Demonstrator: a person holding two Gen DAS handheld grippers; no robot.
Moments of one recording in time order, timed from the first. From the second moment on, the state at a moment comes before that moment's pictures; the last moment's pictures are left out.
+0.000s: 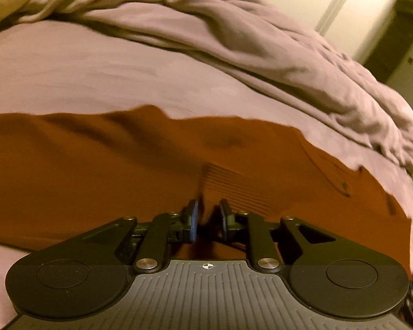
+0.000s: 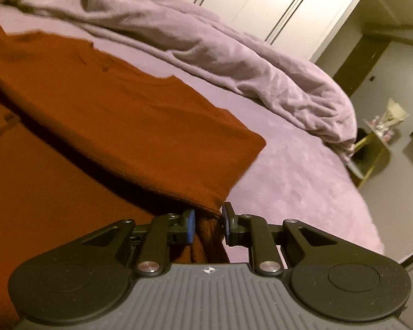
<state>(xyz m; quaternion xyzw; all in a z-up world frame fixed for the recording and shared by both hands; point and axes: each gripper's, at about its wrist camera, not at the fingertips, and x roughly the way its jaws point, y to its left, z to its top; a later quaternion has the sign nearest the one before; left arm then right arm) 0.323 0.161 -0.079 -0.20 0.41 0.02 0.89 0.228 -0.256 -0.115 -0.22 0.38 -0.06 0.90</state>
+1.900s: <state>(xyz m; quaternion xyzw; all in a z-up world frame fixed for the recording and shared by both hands) 0.197 0.394 -0.042 -0.40 0.25 0.17 0.86 0.183 -0.212 -0.083 -0.13 0.38 -0.05 0.92</state>
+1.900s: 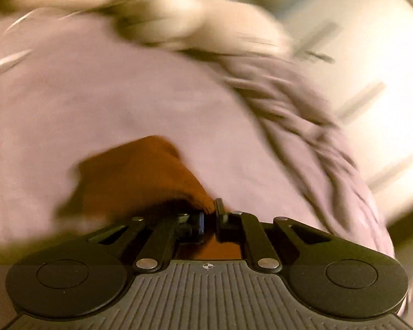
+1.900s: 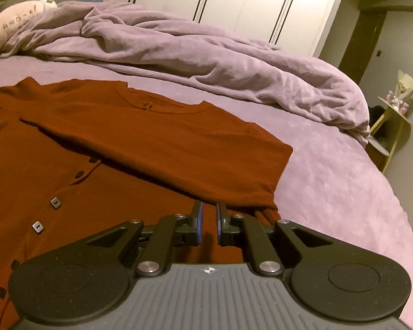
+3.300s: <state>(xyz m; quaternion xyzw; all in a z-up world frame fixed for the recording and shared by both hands) 0.235 0.118 -0.087 -0.09 0.38 0.00 0.92 0.303 -0.178 -0.087 0.10 0.40 0.06 0.91</state>
